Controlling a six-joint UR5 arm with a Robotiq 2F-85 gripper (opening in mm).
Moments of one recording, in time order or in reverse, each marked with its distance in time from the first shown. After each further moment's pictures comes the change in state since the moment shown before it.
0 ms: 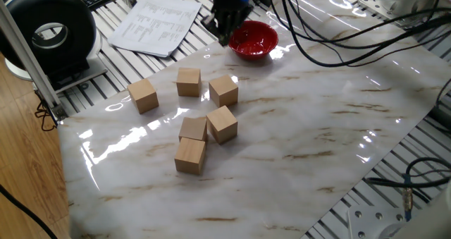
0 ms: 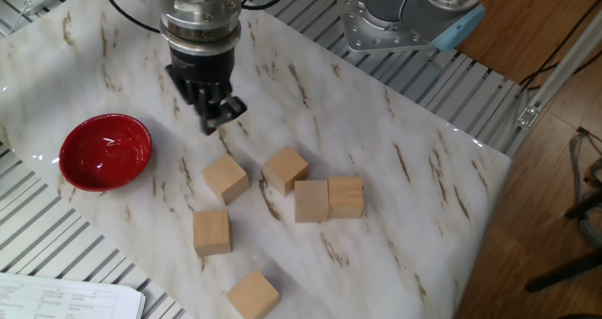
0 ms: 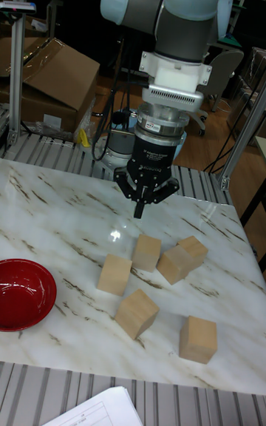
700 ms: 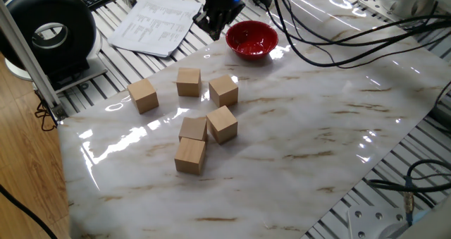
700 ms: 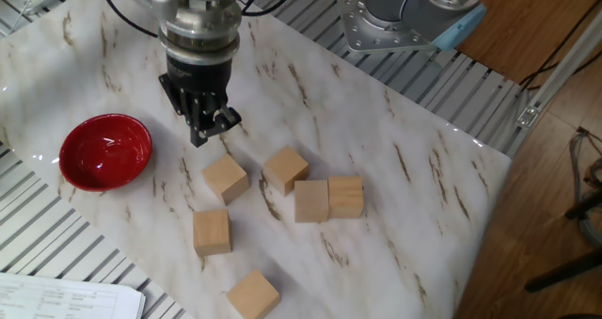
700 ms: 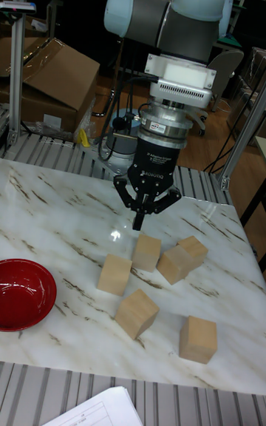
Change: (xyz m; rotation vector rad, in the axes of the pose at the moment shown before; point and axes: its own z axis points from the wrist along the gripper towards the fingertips) arm -0.052 -0.007 -0.006 0.062 -0.210 -0.031
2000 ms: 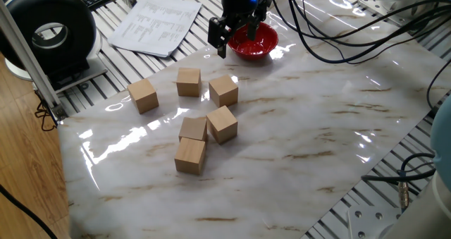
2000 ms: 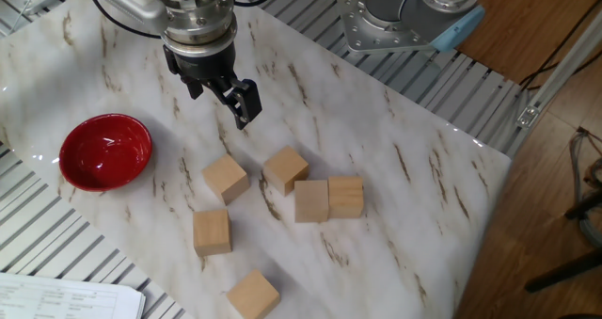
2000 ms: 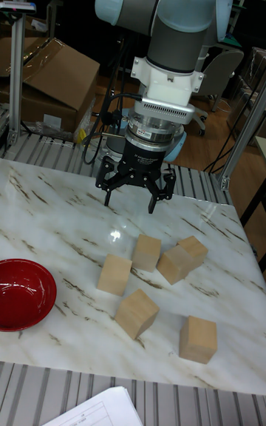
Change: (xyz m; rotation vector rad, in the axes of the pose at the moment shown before) arm 0.061 -0.018 0.003 -0.012 0.265 -0.050
